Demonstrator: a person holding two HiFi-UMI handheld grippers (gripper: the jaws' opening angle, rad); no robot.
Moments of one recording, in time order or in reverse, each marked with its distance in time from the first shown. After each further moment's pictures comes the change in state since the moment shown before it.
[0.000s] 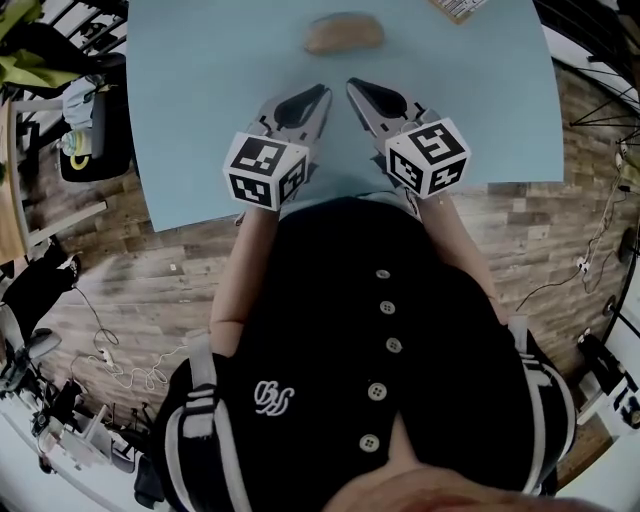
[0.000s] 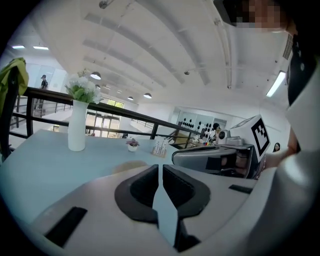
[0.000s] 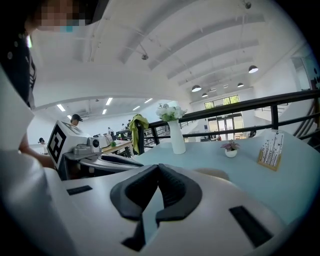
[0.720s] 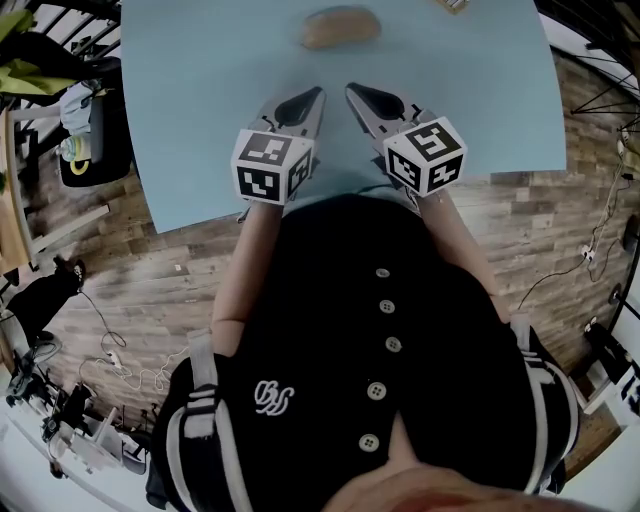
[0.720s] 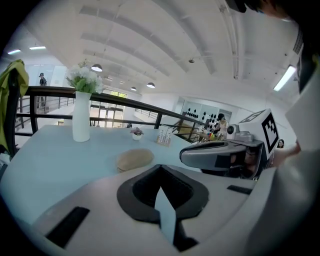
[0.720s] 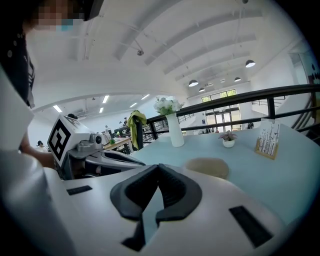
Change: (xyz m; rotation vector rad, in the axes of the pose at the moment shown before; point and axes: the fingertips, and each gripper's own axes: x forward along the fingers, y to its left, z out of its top) left arm 0.004 0.006 -0.027 0.001 0.132 0.055; right arm -0.005 0.001 -0.026 0.038 0.055 -0.015
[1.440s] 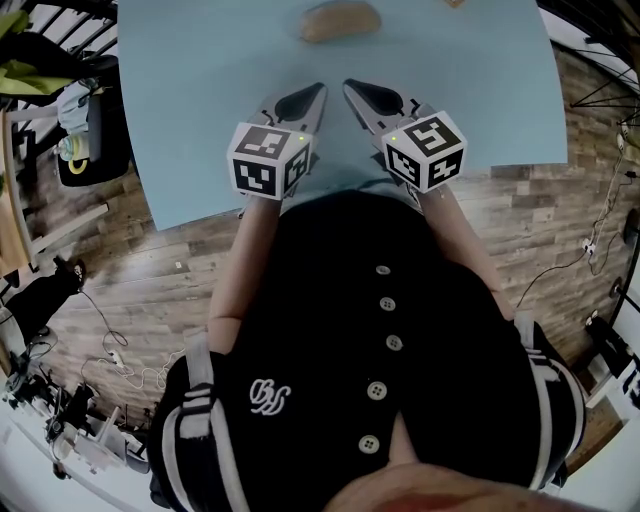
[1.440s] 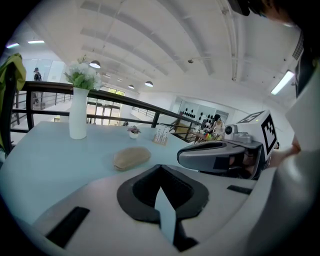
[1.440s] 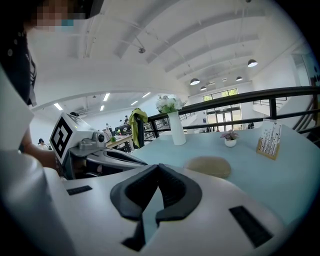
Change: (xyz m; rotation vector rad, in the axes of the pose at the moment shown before) left arm -0.001 -0.003 -0.002 -0.014 0.013 -0.047; right arm 0.002 0.008 -0.002 -0.008 0.020 0.008
